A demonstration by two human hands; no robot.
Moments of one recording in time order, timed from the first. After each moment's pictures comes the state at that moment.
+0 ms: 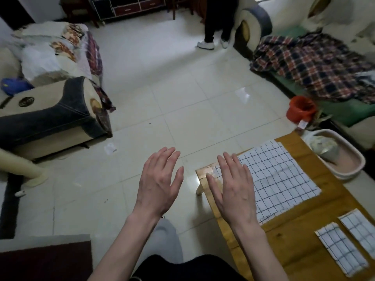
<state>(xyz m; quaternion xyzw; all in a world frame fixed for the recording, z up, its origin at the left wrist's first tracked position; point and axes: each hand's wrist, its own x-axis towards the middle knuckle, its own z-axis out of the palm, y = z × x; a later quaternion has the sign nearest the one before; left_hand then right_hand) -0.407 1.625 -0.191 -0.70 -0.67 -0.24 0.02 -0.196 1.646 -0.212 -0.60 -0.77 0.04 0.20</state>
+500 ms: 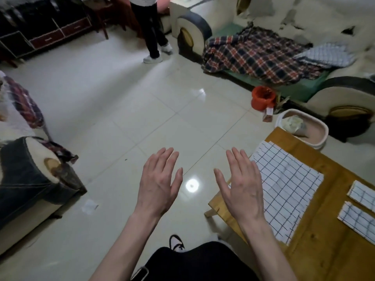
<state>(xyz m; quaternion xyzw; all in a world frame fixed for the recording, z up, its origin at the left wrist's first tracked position) -0.542 1.854 -0.192 -0.81 -0.53 -0.24 -0.02 -0.323 1.797 -0.196 -0.75 -0.62 0.00 0.23</state>
